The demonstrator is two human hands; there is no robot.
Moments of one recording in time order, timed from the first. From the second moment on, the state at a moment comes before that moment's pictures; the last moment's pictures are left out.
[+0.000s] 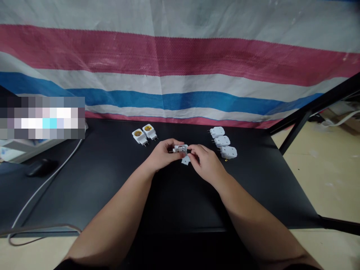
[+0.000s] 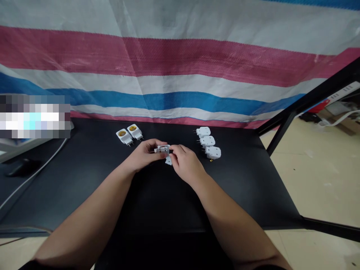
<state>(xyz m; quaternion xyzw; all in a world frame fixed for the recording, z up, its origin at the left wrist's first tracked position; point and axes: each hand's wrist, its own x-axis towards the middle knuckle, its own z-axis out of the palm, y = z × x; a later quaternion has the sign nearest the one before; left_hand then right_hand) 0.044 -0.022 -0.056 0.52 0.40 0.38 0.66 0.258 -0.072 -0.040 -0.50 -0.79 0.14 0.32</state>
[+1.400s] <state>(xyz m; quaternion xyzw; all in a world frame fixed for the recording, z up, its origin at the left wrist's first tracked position) 0.049 -0.024 -0.055 0.48 0.39 0.37 0.69 0.261 -0.057 -0.057 -0.46 -0.68 0.32 0.47</state>
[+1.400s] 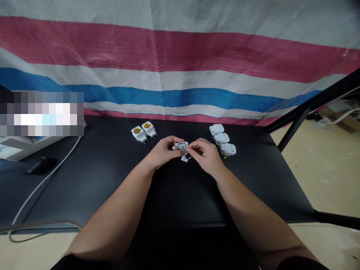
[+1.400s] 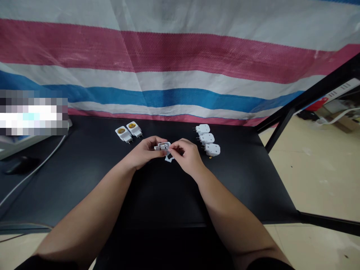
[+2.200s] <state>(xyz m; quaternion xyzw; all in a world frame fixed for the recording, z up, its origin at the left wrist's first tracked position) 0.051 -0.027 -0.056 0.46 0.30 0.39 0.74 0.254 -0.056 -0.052 -0.44 -0.42 0.64 0.47</state>
